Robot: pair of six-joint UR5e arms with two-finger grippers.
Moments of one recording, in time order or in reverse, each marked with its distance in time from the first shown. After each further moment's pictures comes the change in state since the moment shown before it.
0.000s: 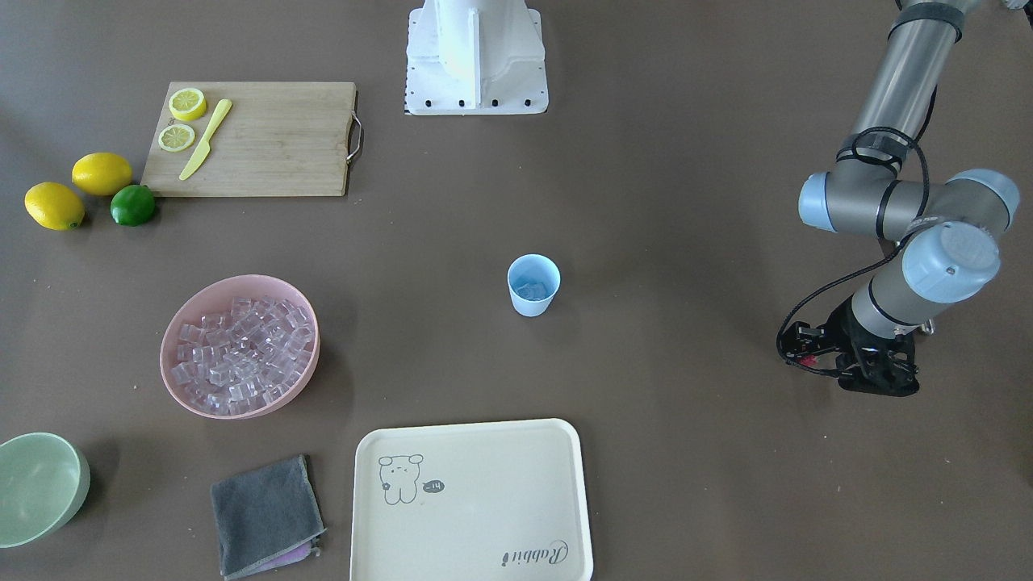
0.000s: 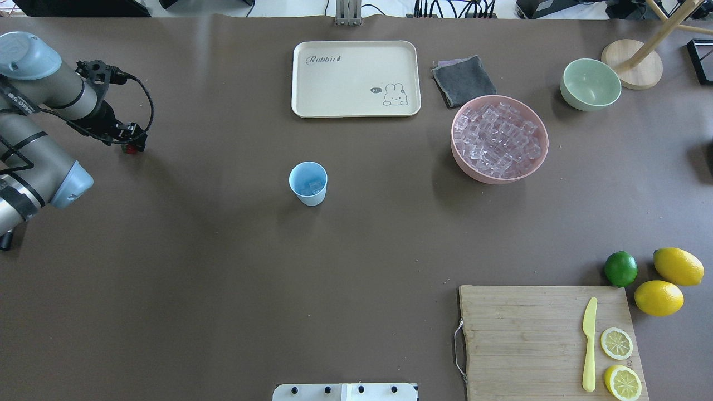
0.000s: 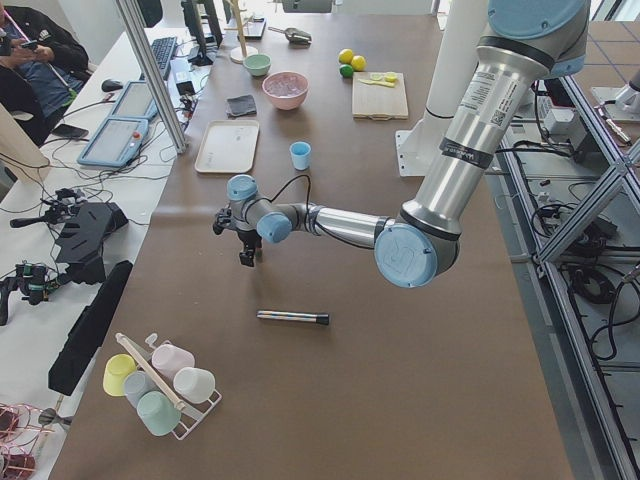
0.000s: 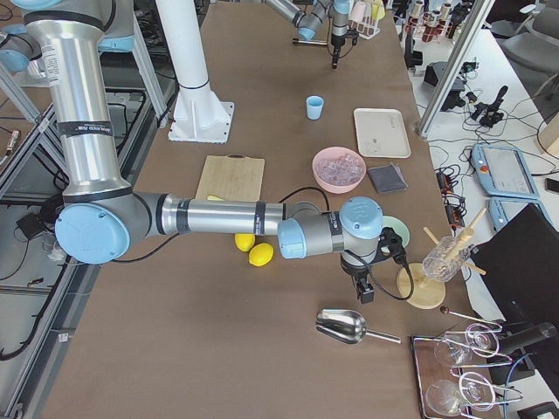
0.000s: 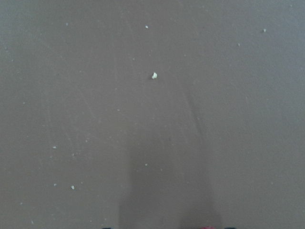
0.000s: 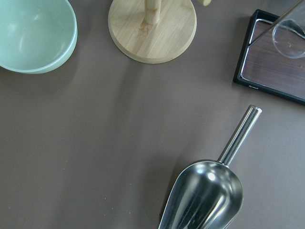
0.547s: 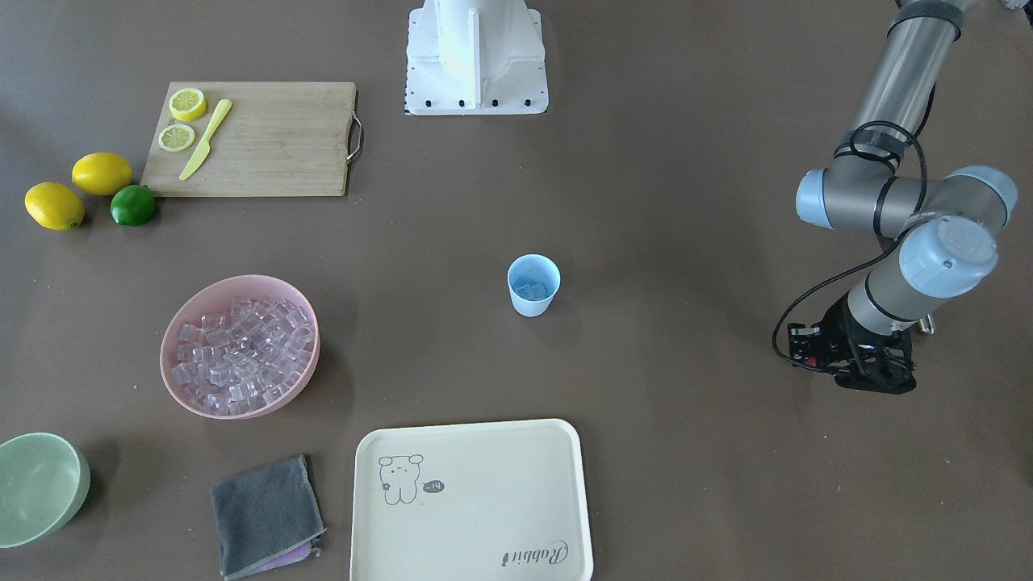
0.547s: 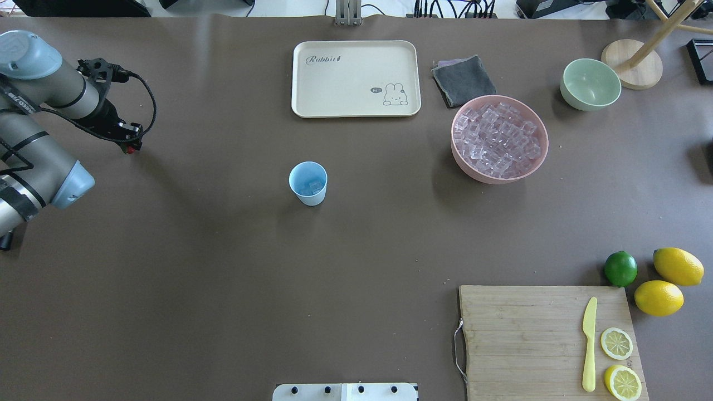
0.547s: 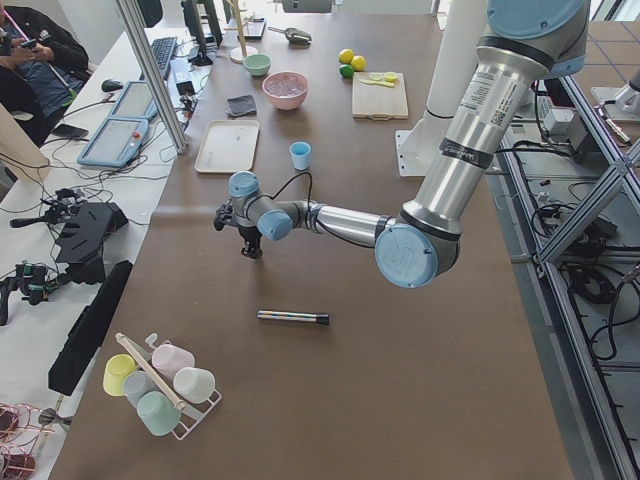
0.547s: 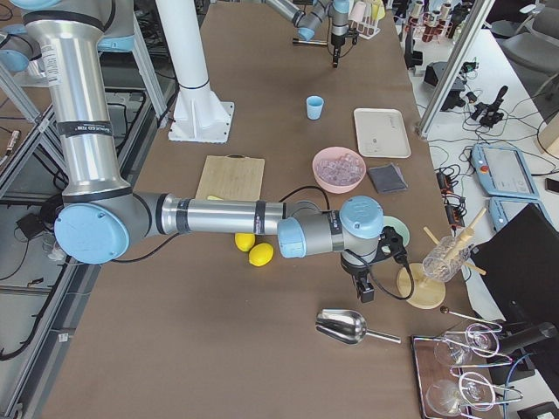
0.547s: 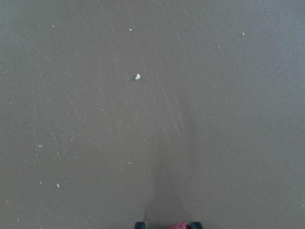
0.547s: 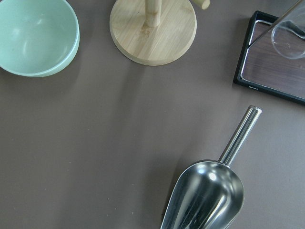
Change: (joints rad) left arm 0.001 -0.001 -0.021 0.000 -0.003 -0.023; right arm 0.010 -0.001 0.005 -0.005 0.011 0.001
